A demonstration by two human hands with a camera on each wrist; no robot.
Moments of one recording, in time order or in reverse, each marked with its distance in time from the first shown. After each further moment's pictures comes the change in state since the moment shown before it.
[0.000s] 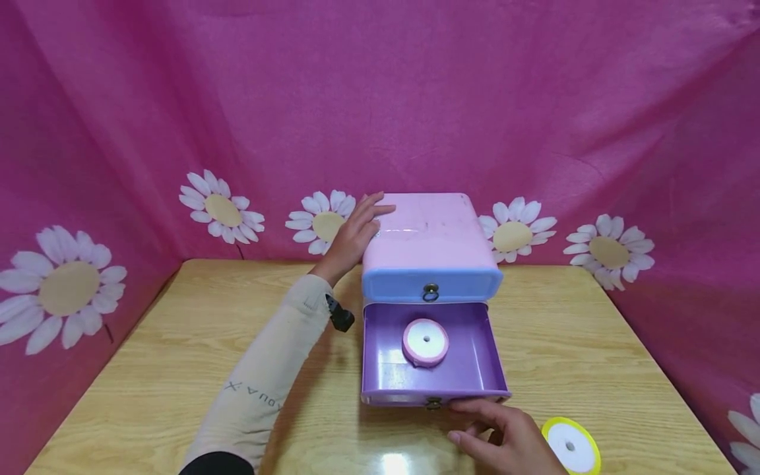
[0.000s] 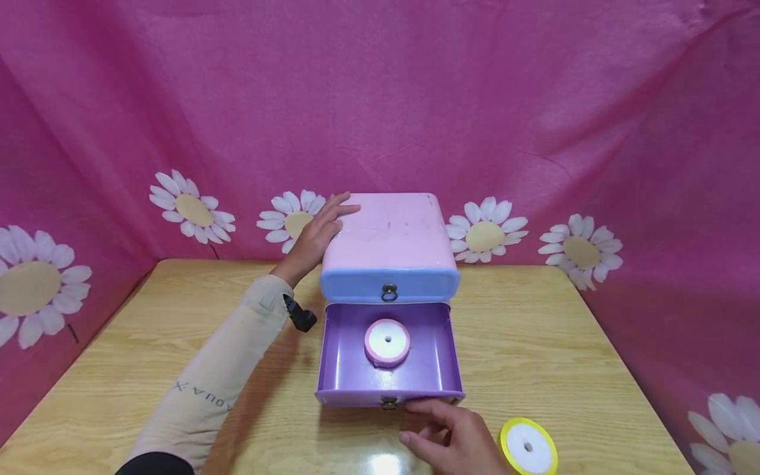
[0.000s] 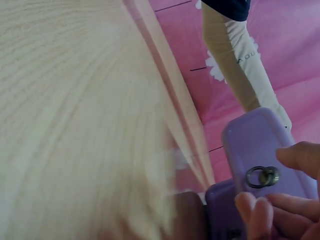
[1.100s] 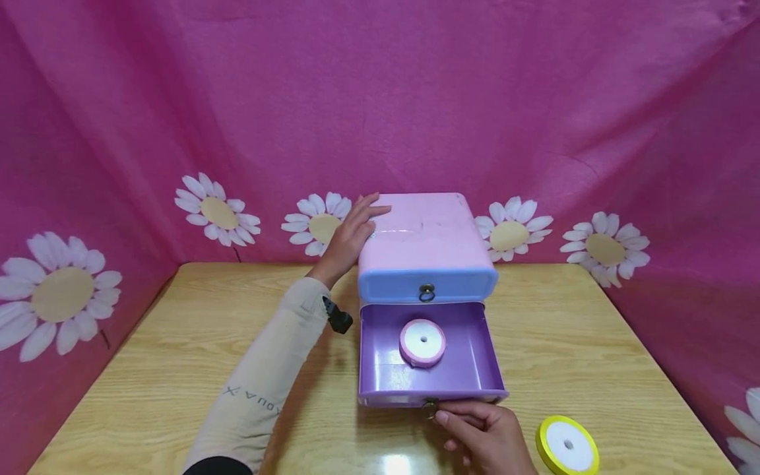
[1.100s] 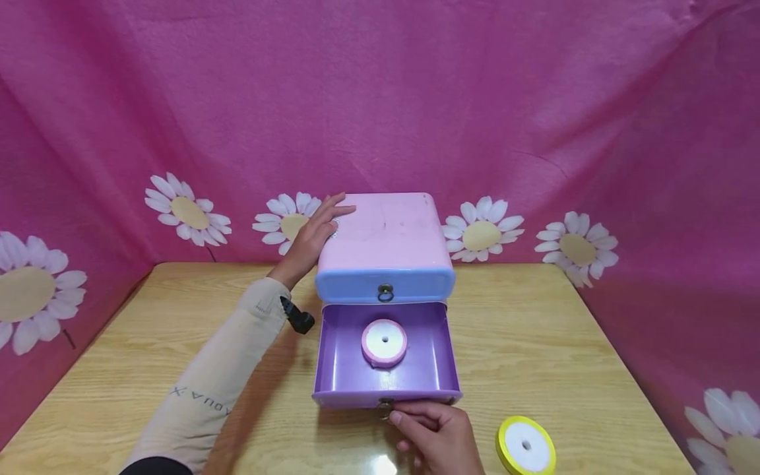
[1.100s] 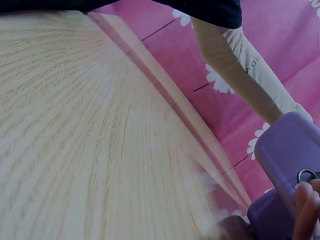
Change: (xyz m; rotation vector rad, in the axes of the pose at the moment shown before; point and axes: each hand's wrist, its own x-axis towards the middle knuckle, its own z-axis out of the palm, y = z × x) left_hand -0.001 0.001 0.002 -0.014 0.014 -0.008; right_hand 0.009 0.007 0.035 0.459 0.265 0.203
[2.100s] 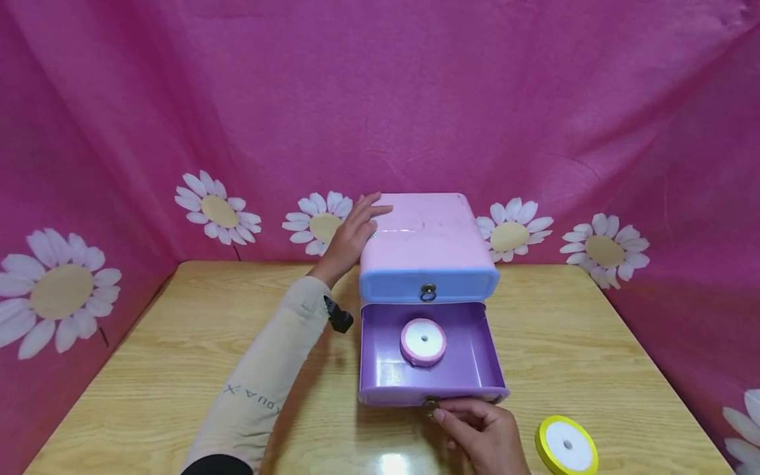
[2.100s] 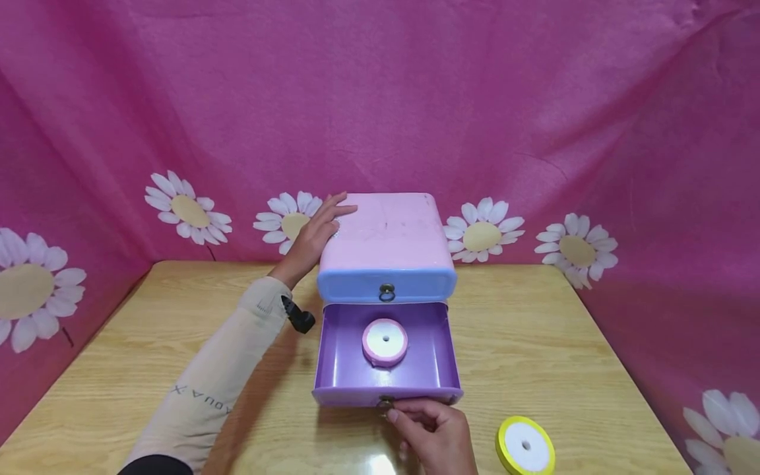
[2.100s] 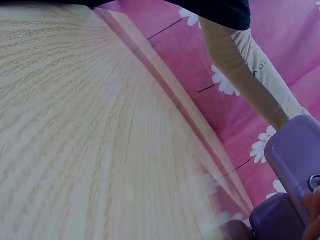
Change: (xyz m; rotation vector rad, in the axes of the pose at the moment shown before) left_hand 0.000 -0.001 -0.001 0.001 -0.009 0.003; right_hand 0.002 0.003 0.016 -0.081 0.196 -0.098
